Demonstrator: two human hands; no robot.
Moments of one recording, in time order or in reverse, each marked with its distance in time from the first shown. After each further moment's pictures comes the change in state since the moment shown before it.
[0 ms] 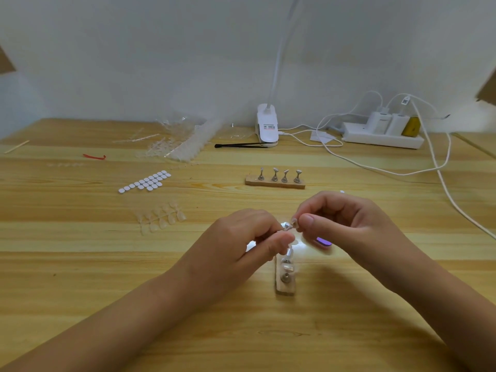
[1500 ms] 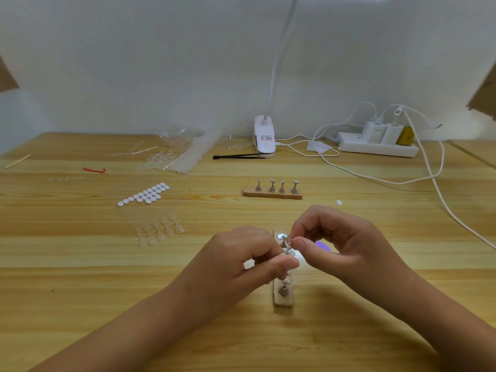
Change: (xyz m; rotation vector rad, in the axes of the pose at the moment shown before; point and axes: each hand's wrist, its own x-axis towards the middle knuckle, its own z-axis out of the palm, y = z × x) left_hand -0.001 0.003 0.000 -0.057 -0.004 0.034; right_hand -0.002 0.008 0.004 -0.296 0.022 -0.270
